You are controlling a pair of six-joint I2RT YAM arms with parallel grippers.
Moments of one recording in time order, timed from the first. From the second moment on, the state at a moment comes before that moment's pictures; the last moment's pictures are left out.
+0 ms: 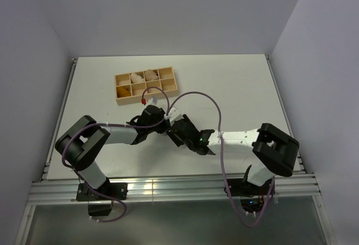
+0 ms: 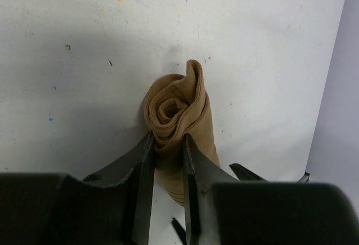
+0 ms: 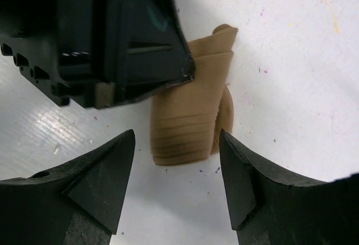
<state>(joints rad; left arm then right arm) -0.72 1.67 0.66 0.40 0.00 -1.08 1.04 1.51 0.72 0.05 0.44 0.12</state>
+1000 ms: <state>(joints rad) -0.67 1.63 0.66 0.30 0.04 -1.08 1.15 1.78 0.92 -0.09 0.74 0.23</state>
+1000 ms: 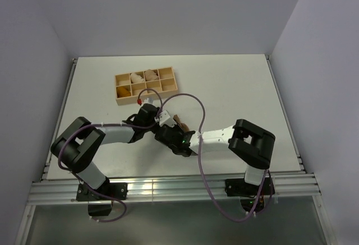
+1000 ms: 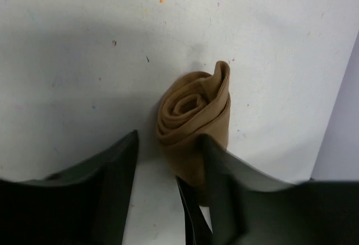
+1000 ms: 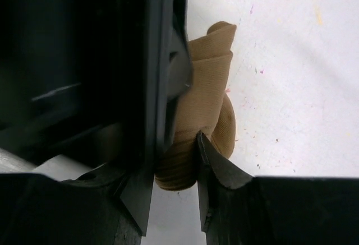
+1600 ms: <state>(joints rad) -0.66 1.47 0.55 0.26 -0.04 -1.11 0.72 1.57 0.63 0.29 -0.08 0.41</state>
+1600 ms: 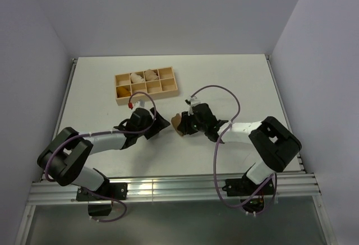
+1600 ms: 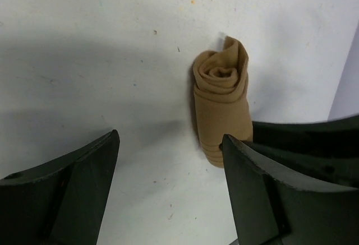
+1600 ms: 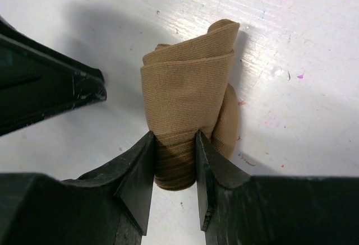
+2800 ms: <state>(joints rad) -0.66 1.62 0.53 0.54 0.06 -1.14 0.51 1.83 0.56 0.74 -0.72 0.70</state>
